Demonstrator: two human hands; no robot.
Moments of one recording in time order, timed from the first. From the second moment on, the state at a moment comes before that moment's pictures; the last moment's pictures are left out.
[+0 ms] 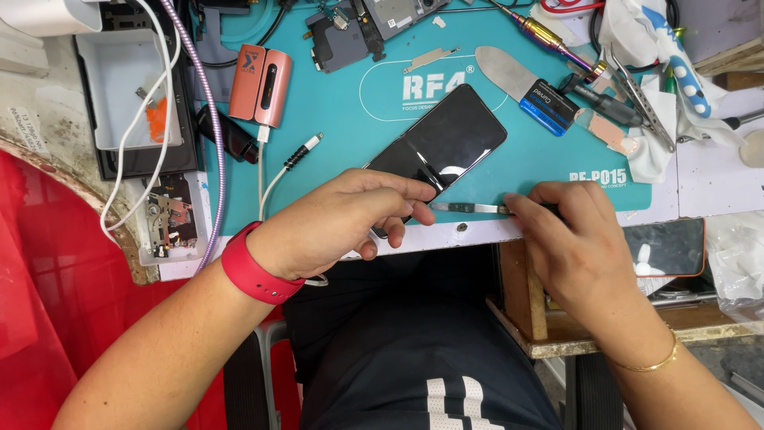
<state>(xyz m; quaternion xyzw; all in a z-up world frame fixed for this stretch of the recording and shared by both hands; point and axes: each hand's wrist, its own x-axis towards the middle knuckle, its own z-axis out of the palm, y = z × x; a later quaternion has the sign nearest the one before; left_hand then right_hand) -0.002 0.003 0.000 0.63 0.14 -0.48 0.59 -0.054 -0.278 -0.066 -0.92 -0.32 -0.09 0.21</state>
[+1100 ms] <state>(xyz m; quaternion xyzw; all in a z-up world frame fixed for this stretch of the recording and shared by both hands) -0.037 0.039 -0.059 0.91 -0.17 -0.07 0.38 0.003 -0.200 -0.036 -0.86 -0.48 -0.01 0.17</state>
